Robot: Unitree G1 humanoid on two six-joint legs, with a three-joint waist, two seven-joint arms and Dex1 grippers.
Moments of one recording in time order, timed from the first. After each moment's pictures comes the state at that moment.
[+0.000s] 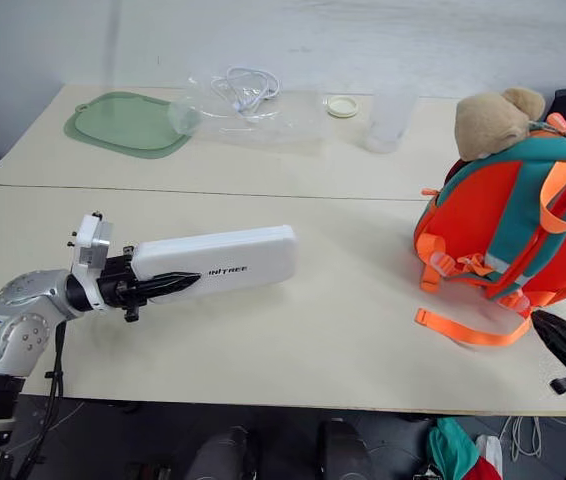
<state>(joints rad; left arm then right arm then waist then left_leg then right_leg) -0.30 0.80 0.08 0.02 -0.76 0.38 -1.10 0.42 -0.63 -0.88 -0.31 0.69 0.35 0.85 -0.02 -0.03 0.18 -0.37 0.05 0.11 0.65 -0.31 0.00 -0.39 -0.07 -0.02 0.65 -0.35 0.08</state>
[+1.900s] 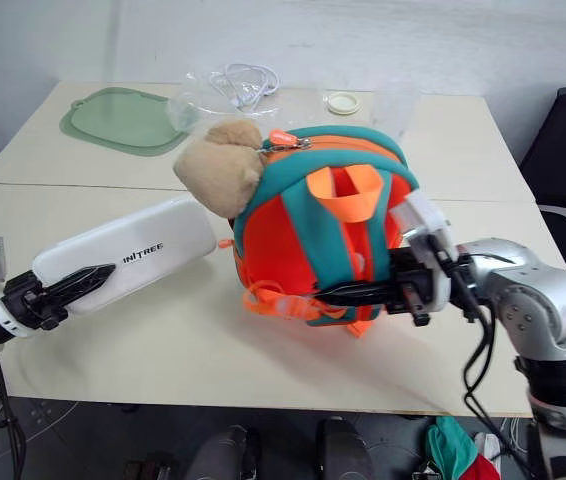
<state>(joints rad) -0.04 0.82 0.60 -0.13 -1.00 0.78 -1.02 -0.47 -0.82 -0.07 -0.29 0.92 0.75 1.29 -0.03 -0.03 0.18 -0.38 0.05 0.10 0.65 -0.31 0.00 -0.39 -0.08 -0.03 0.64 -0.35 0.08</state>
